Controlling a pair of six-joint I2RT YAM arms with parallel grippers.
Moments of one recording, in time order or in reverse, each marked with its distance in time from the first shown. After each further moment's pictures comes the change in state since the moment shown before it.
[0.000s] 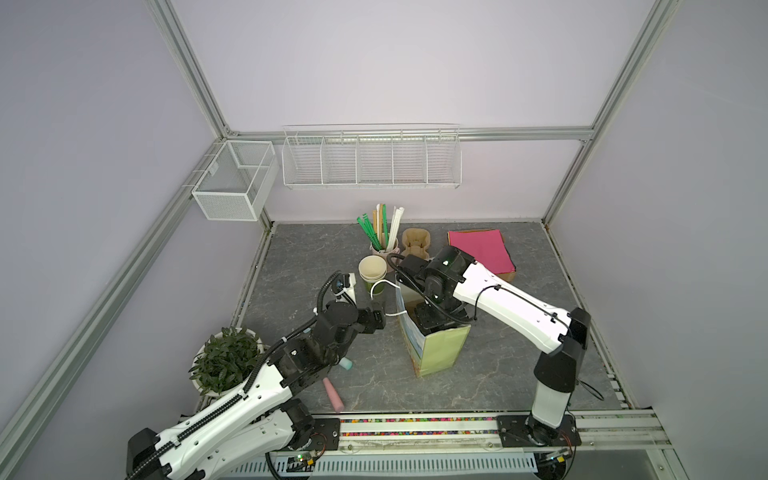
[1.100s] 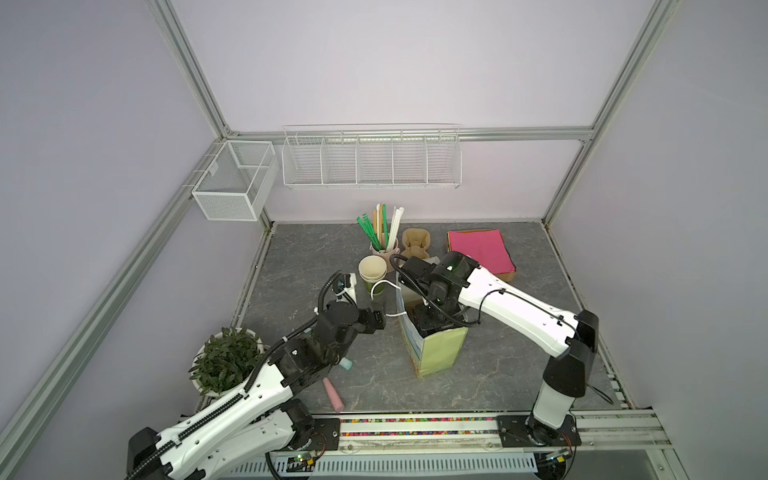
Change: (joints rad) left arm 0.000 0.008 0.000 0.000 0.001 0.008; right arm -0.005 -0.054 -0.106 0.138 -0.055 0.021
